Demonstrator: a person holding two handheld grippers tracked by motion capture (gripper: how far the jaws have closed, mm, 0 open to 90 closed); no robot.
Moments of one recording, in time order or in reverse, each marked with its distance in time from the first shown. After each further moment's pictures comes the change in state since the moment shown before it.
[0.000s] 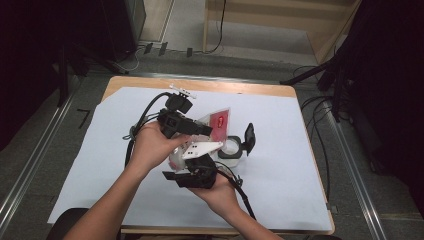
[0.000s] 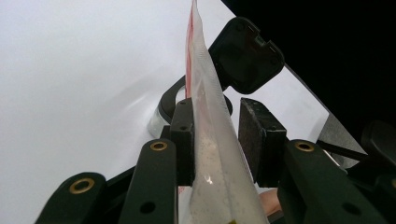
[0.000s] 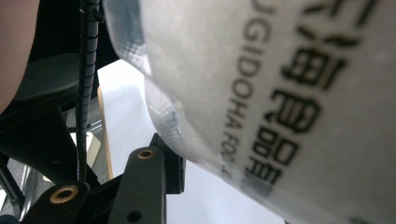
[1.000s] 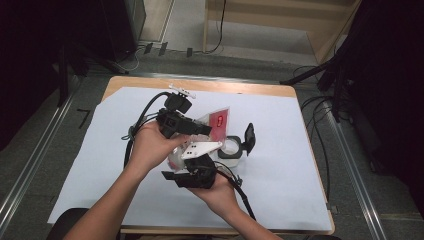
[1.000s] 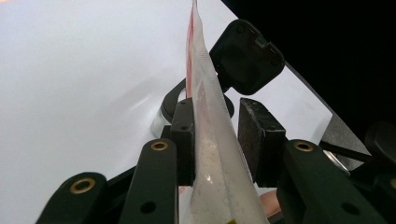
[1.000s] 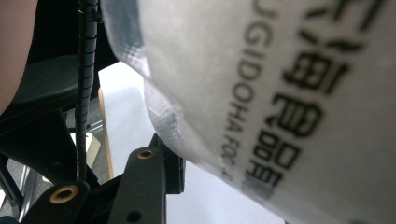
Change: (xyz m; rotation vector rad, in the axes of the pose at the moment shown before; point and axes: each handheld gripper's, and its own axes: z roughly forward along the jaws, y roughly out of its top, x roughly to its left) left arm -0.003 0.000 -0.004 -0.007 0.020 0.005; right arm 0.002 0.002 0.000 -0.004 0.000 -0.004
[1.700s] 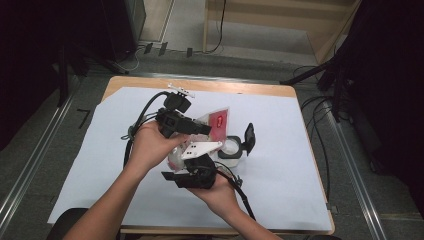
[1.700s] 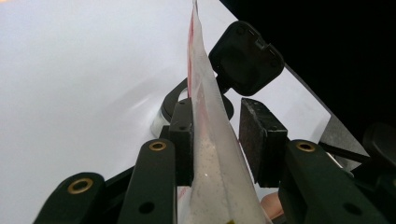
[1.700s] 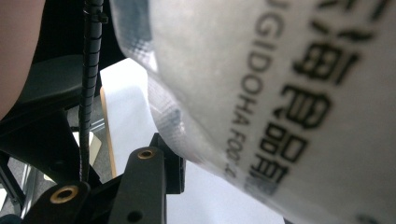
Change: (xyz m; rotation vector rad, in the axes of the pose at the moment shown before) left arm 0.002 0.001 -0.002 -0.002 -0.005 -0.002; right arm 0.002 0.002 -0.002 0.006 -0.002 0.000
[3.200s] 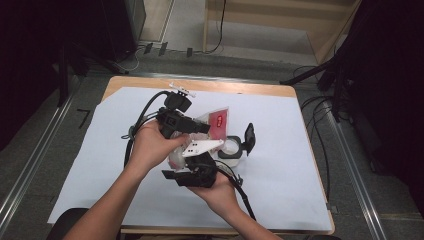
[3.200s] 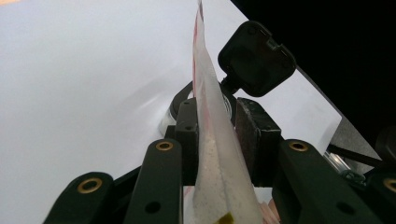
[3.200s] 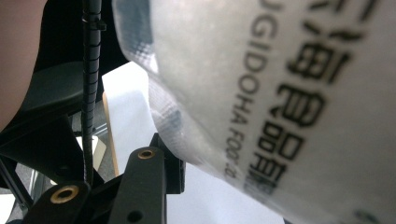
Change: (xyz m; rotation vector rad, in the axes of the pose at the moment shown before) left arm 0.001 0.002 0.003 0.004 0.030 -0.007; right arm -0.003 0.001 -0.001 -0.005 0.010 0.034
